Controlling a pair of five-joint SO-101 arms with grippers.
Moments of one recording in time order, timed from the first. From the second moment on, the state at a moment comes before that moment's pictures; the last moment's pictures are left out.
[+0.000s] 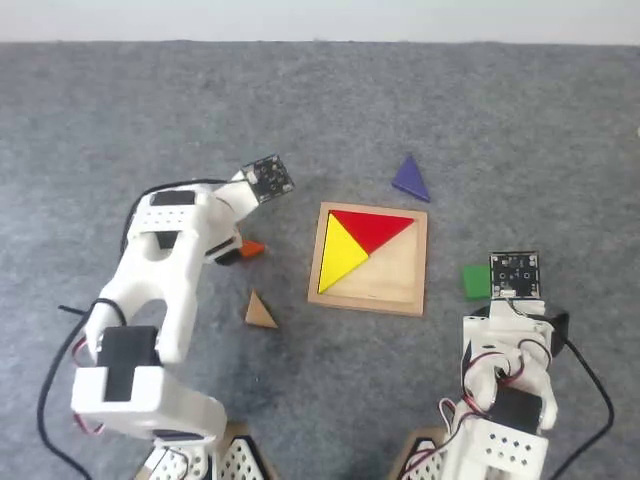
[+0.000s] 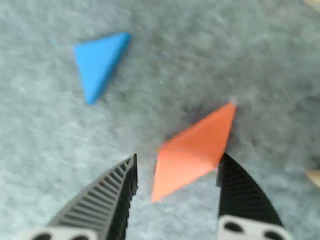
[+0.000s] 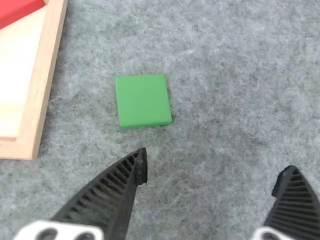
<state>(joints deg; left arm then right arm) -7.7 4.5 31.0 48.4 -57.2 12.9 -102.2 95.5 63.1 15.7</state>
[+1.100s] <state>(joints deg) -6.6 28.2 3.4 74.6 -54.2 12.9 -102.2 95.5 63.1 15.7</state>
